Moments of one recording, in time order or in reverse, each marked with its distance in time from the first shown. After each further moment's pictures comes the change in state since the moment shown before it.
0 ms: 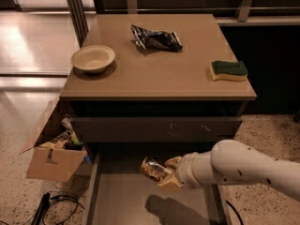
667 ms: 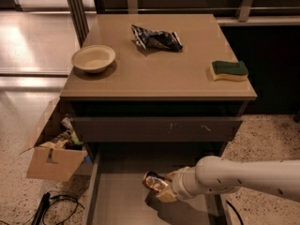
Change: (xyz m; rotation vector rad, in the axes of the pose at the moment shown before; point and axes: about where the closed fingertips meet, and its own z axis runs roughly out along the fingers) arm 0.072 -0.005 0.087 -0.017 0.099 0.091
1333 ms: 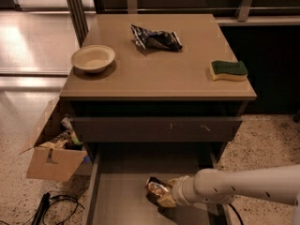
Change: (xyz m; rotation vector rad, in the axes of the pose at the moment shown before) arm 0.039 -0.015 0.057 0.029 -0.021 0.028
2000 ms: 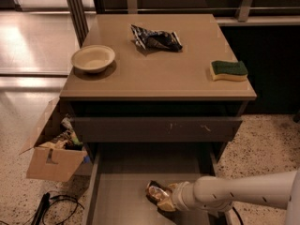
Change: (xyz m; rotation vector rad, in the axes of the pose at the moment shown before) arm 0.020 -0.001 0.025 0.017 -0.023 0.020
